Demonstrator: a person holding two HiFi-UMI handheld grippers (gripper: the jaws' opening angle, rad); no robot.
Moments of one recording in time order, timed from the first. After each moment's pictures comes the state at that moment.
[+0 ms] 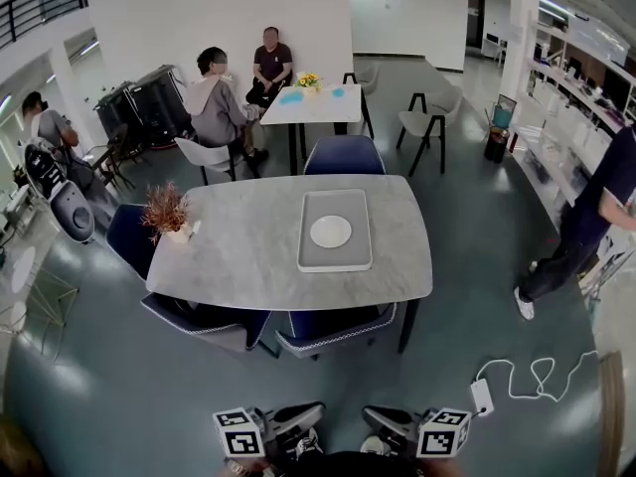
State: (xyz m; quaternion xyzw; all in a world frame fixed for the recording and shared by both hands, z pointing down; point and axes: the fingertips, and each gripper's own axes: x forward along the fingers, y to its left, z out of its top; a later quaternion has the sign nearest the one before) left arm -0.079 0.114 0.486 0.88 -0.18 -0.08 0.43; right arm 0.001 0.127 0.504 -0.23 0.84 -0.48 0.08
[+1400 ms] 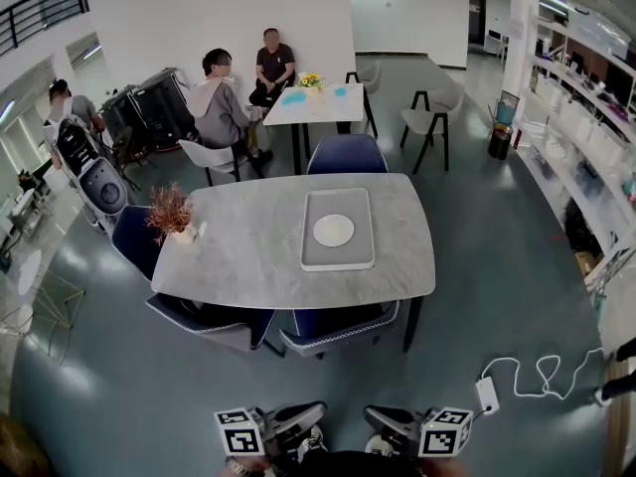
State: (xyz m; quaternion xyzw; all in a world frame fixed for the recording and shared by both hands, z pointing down) left arm -0.074 0.120 0.478 0.87 -0.19 -0.09 0.45; right arm 0.008 0.134 0.501 -0.22 0.84 -0.48 0.09
